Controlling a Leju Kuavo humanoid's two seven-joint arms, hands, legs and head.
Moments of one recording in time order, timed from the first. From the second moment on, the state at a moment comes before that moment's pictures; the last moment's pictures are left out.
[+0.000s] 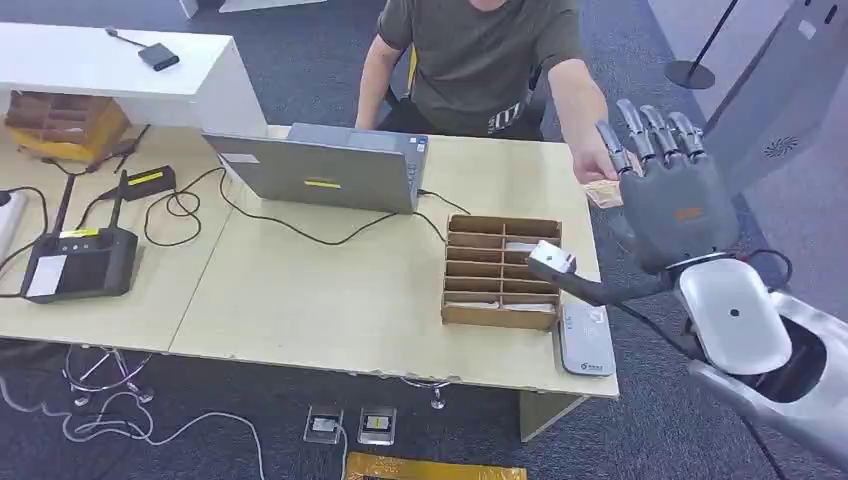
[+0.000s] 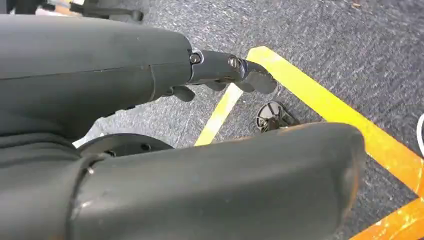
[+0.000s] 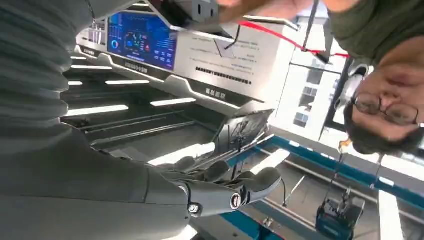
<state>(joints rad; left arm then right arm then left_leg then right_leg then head) -0.08 -0.05 -0.84 -0.24 1.51 0.30 -0.13 -1.02 -0.72 1.14 -1.77 1.07 0.14 0.68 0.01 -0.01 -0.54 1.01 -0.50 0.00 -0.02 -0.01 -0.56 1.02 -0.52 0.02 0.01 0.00</state>
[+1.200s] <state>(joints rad) -0.08 -0.04 -0.92 -0.23 1.44 0.24 -0.11 -0.69 -0.76 0.79 -1.96 1.06 0.35 0.66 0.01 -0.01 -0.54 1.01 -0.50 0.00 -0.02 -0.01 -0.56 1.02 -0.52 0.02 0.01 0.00</state>
